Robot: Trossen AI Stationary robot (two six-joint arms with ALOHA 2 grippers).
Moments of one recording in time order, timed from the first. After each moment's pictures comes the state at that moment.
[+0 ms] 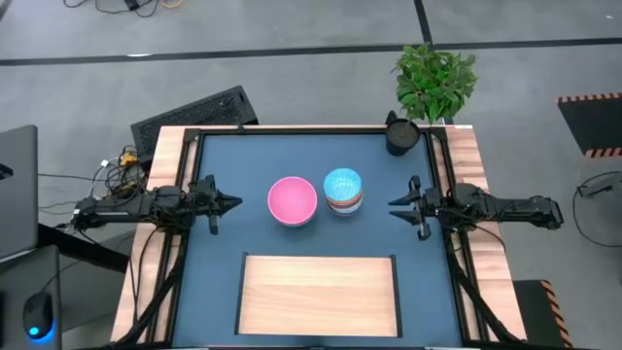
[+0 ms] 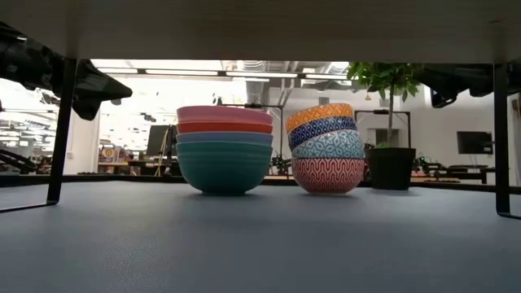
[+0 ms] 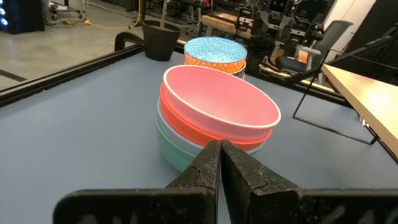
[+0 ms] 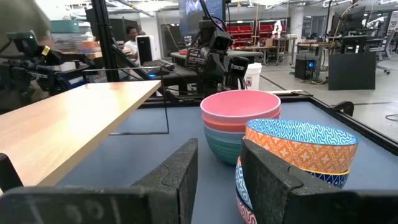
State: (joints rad) left arm 0.00 0.00 0.08 -0.20 -0.22 -0.29; right arm -0.02 0.01 0.01 0.04 -0.05 0.06
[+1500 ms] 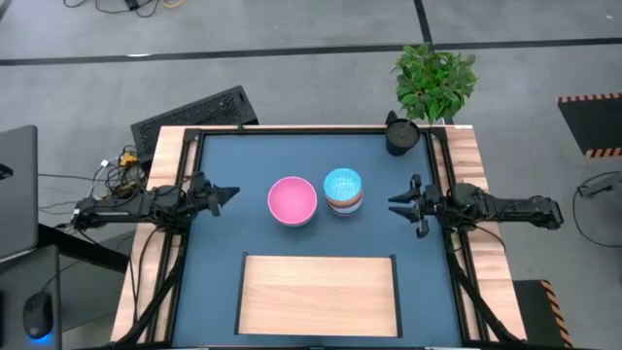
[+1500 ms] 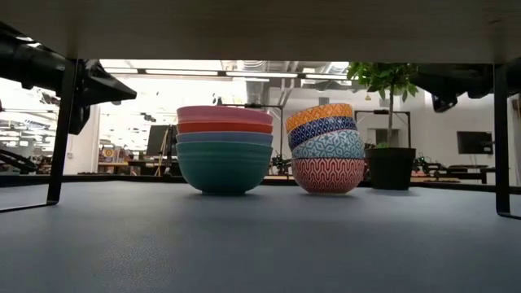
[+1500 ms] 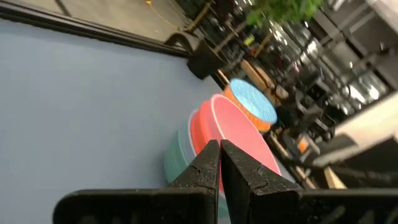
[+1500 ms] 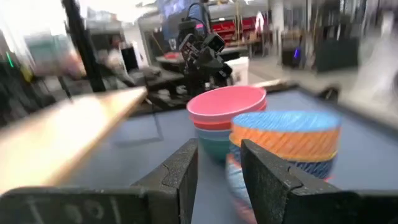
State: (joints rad) left arm 0.00 0.00 0.08 -0.16 -0.43 -0.85; right arm -0.01 0.01 0.01 0.04 0.02 0.24
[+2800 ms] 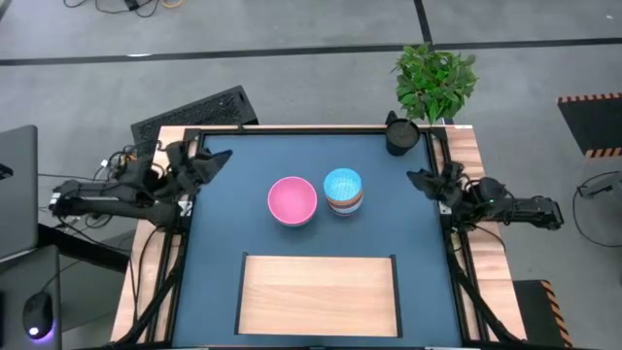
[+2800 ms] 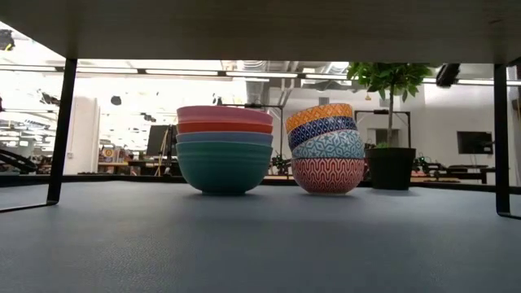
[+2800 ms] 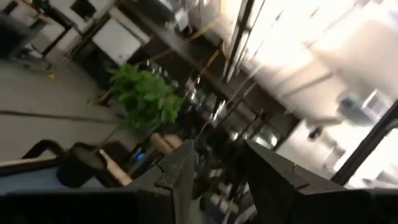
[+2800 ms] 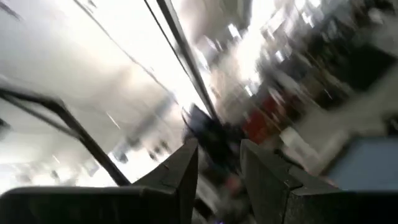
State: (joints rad) left arm 0.00 0.53 0.55 0.40 -0.34 -0.64; right arm -0.04 0.01 0.05 0.52 0.23 0.83
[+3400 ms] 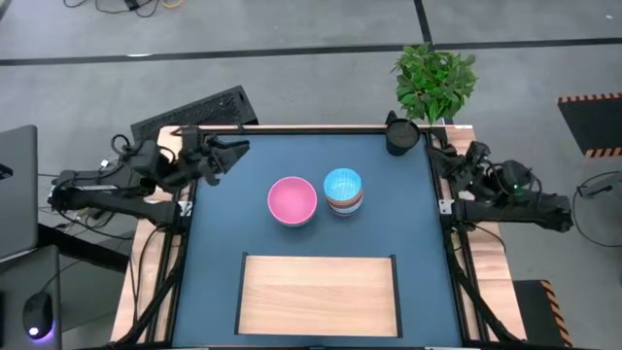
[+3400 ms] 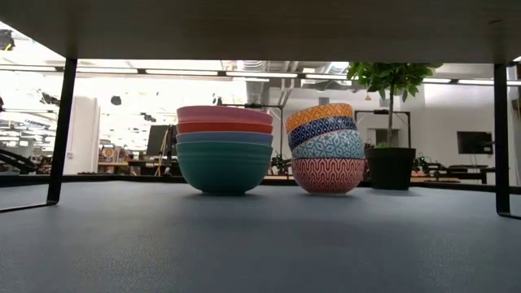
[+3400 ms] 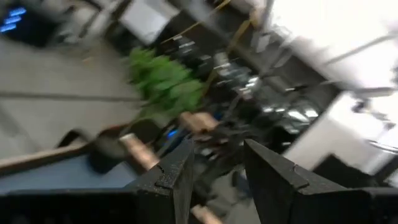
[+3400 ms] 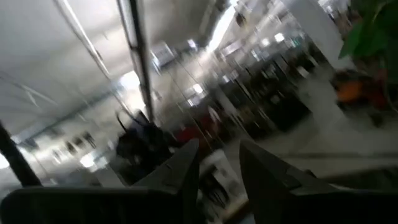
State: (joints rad) left arm 0.03 0.77 0.90 0.09 -0.38 -0.65; right arm -0.09 0.18 0.46 0.09 0.35 0.54
